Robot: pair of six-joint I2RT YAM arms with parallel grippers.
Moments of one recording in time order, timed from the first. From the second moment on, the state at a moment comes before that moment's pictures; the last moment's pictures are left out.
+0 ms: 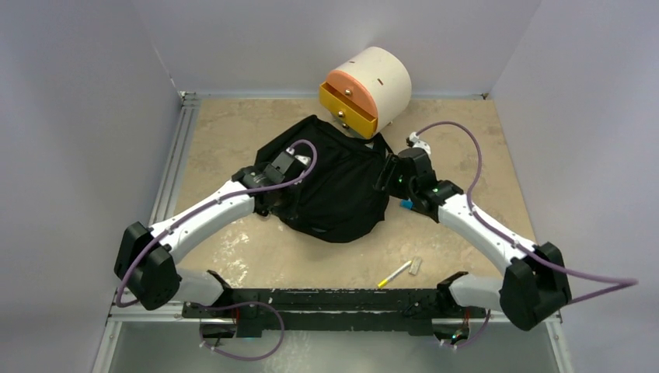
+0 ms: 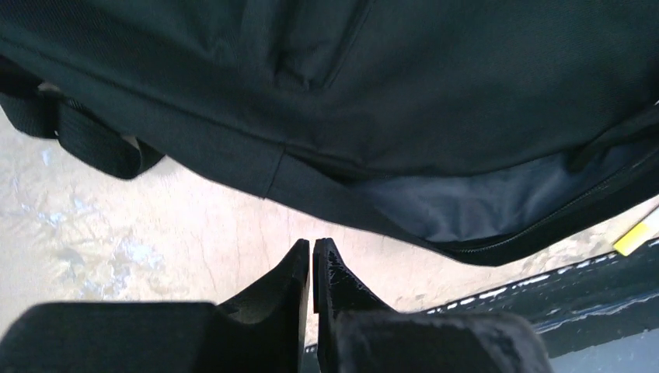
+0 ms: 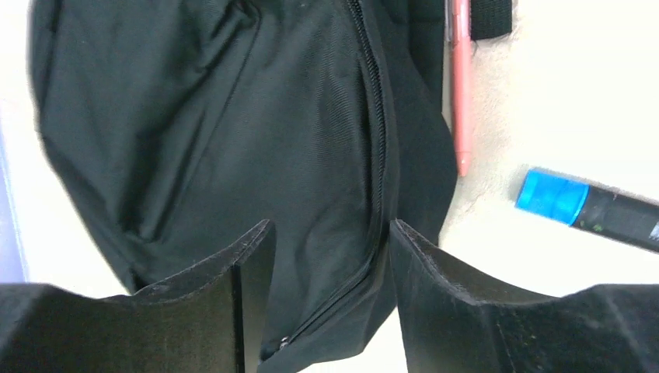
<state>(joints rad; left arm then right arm) -0.70 1.38 1.08 -0.85 -0.09 -0.40 0.48 1.27 0.84 -0.31 0.11 0.70</state>
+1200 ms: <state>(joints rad) -0.59 1.79 1.26 -0.37 -0.05 0.12 0.56 1.22 0.61 -0.13 -0.07 1.11</state>
